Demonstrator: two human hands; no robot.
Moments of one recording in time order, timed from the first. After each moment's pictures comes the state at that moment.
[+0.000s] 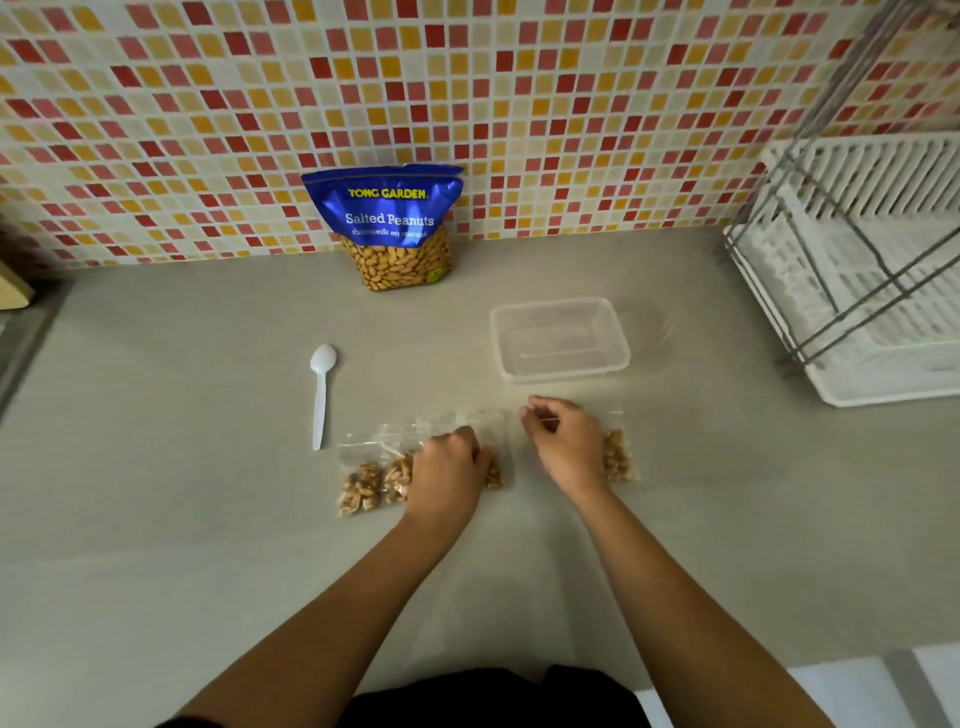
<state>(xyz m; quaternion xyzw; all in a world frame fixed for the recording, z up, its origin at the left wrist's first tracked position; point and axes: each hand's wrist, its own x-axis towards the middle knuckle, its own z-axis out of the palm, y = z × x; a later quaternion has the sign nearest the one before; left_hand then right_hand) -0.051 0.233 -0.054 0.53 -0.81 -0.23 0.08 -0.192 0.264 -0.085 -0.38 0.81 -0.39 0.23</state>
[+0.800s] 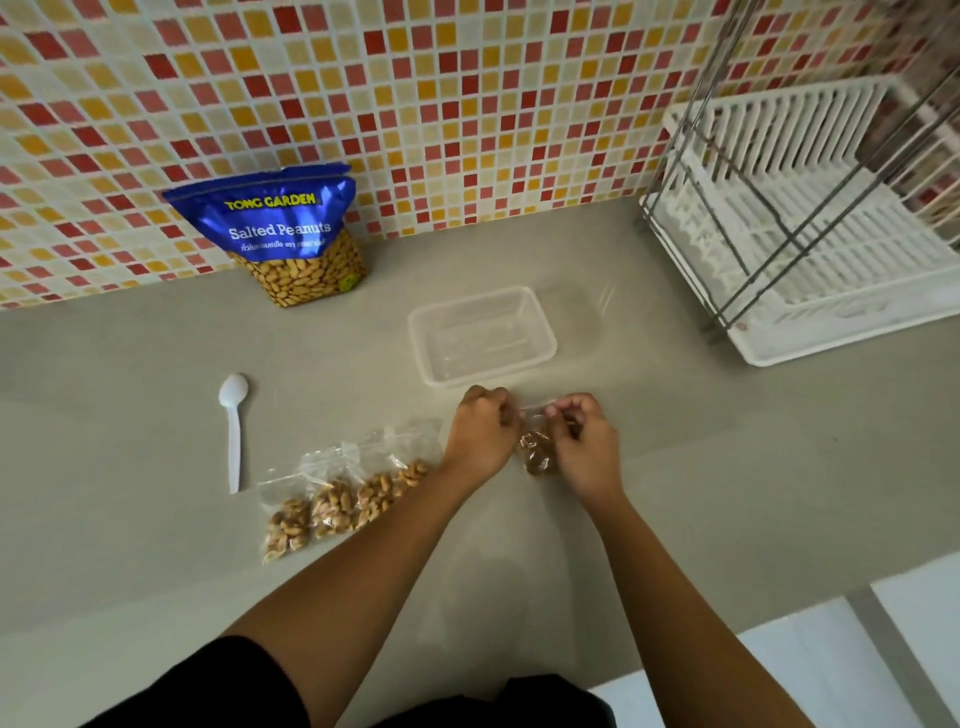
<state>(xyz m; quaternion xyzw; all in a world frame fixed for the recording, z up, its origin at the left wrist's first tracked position) -0.165 0.219 -0.090 0.42 -0.82 -0.37 0.12 -0.258 0.313 -0.100 -0.25 0.80 -0.50 0.23</state>
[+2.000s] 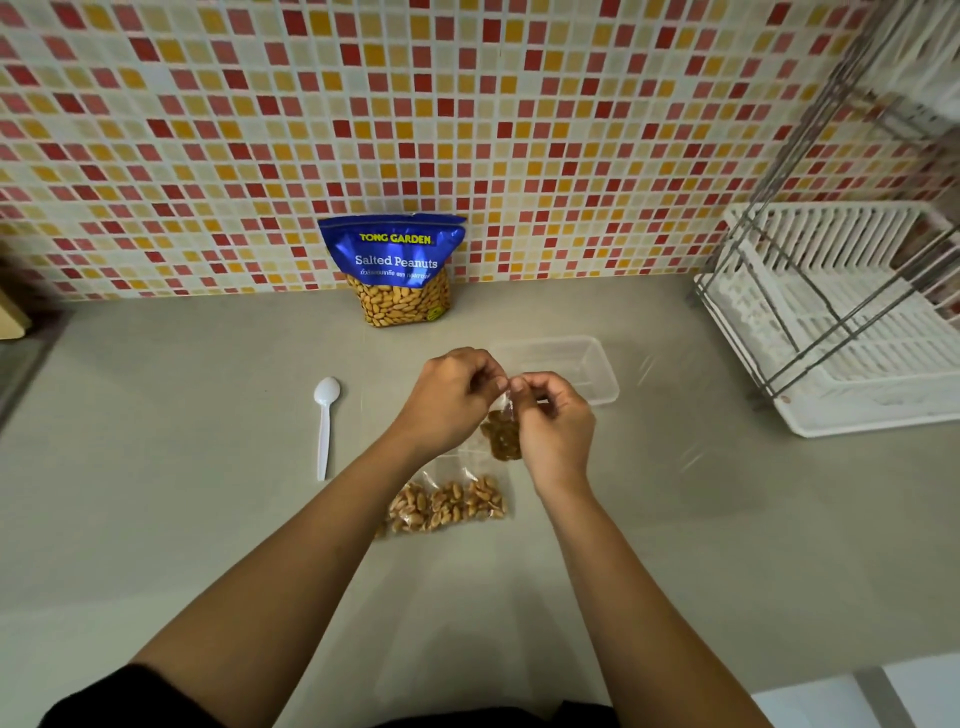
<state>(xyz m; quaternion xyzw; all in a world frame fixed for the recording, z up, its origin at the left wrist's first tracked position) -0.055 0.171 0.034 0.36 -0.84 -0.33 0.23 -0.148 0.244 -0.002 -0.27 0.73 -0.60 0.19</state>
